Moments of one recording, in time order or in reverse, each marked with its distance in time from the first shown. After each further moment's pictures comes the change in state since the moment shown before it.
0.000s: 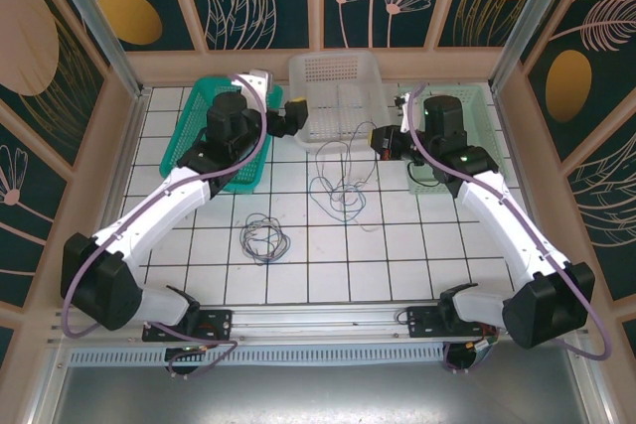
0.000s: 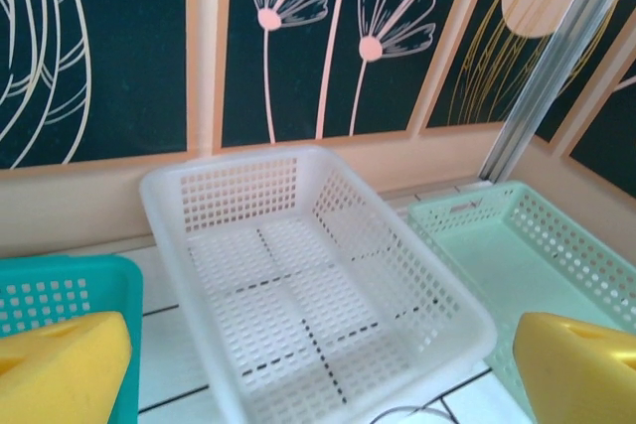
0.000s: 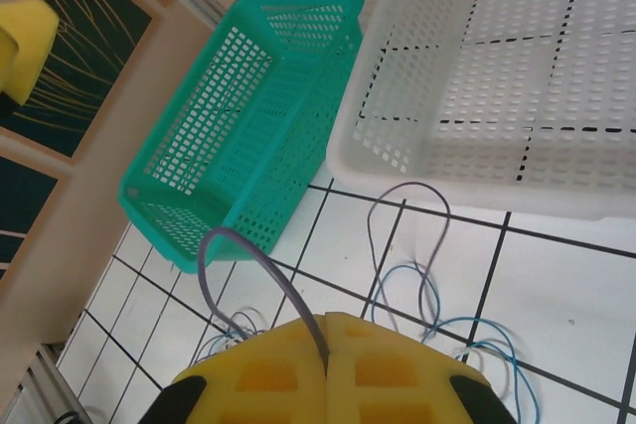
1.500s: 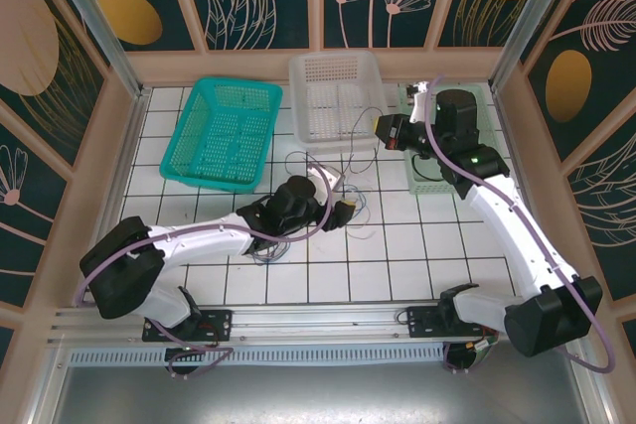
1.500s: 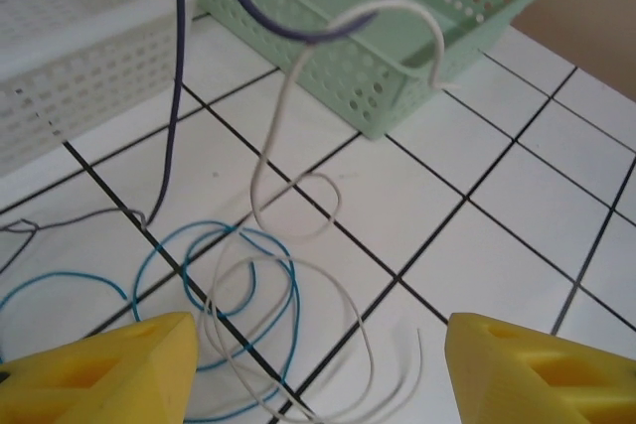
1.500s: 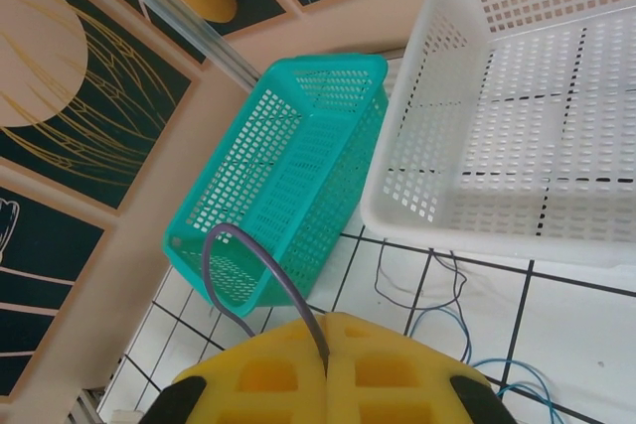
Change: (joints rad) left arm -0.435 0.113 -0.343 0.179 -0.015 -0.039; right arm -0.019 -0.048 0.045 0.030 -0.005 0.088
